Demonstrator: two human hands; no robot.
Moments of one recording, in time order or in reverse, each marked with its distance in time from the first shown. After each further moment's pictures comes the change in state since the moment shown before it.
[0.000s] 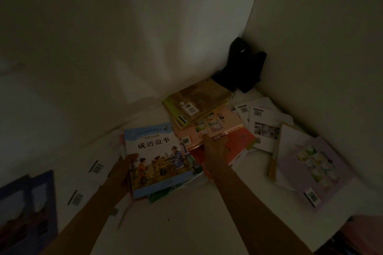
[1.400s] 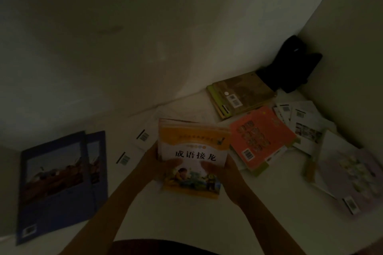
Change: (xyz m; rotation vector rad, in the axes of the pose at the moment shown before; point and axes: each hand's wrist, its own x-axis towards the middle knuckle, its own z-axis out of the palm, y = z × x) left_hand -0.055 -0.013 -0.074 0.400 -0.253 0.341; right_hand -0.091 0.067 -0.016 -0.522 -0.686 -0.087
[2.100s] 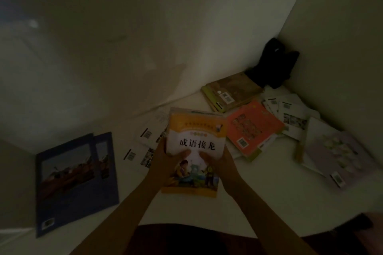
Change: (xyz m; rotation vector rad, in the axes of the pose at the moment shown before) left_hand -0.027 -0.004 0.034 0.029 0.191 0.151; right_hand -0.027 0.008 0.022 -0.024 0.206 -0.096
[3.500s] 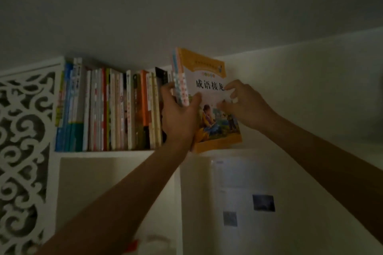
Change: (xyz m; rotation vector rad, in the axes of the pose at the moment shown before) left_hand -0.309 0.500 -0.282 0.110 1.149 1.357; right_hand -0.238 -0.542 0.336 -0.487 -0.337 -1.427
